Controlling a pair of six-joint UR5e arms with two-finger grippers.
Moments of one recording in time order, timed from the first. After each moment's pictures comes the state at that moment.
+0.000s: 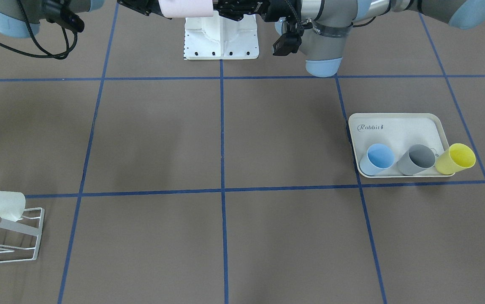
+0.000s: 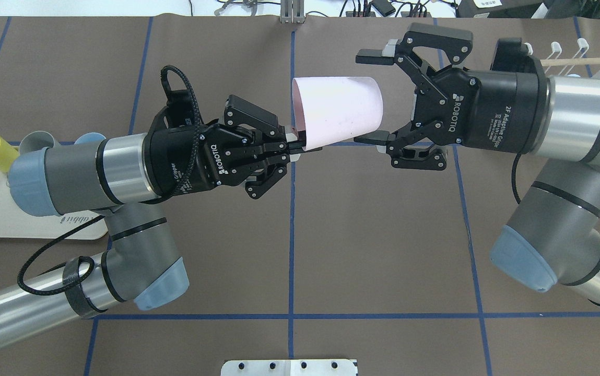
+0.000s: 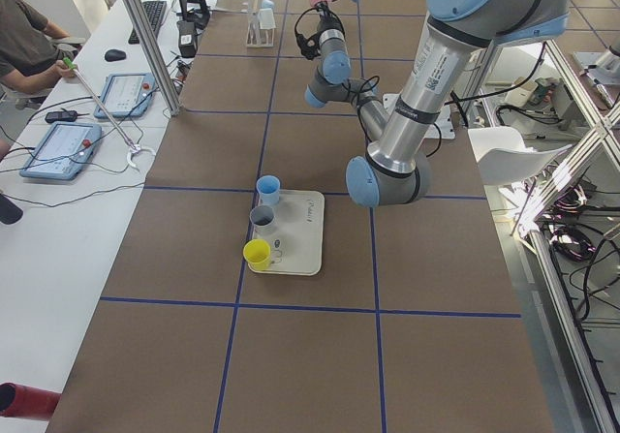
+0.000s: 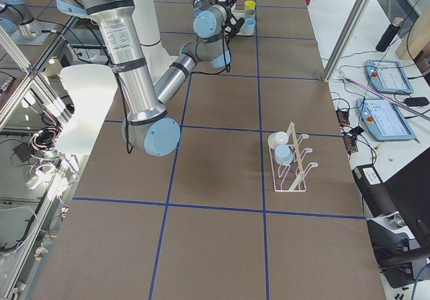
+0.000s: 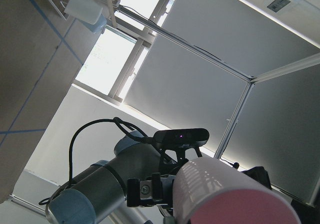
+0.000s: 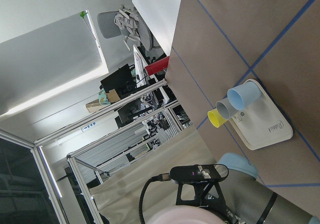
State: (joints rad) left arm -0.53 -2.19 -1.66 -3.33 -1.76 -2.43; right arm 0.74 -1.21 2.03 -0.29 1.92 2.47
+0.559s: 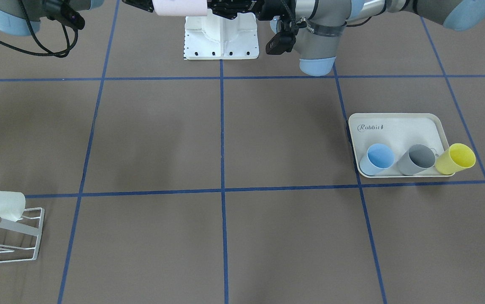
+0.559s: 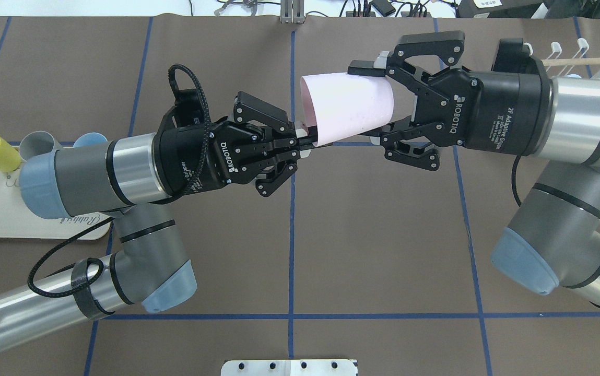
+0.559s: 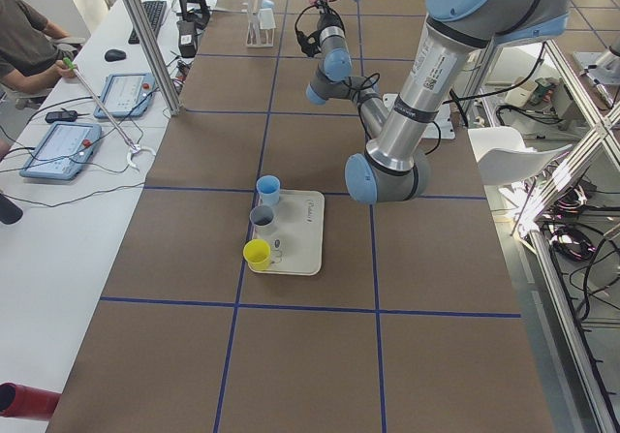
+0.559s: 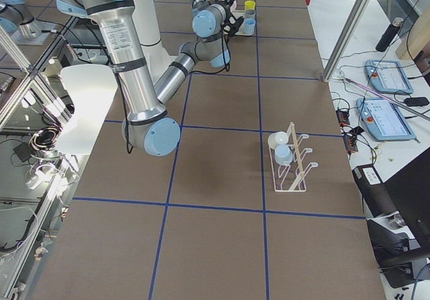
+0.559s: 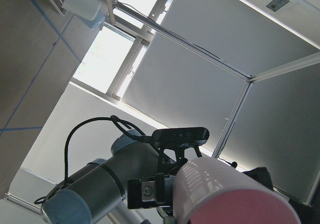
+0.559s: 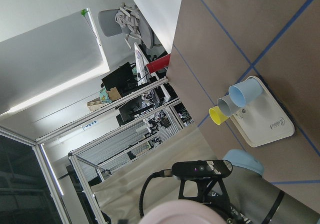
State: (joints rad) left arm -0.52 -2.21 -1.65 -3.33 -1.73 -2.43; right arm 0.73 -1.22 2.04 -0.29 1.91 2.47
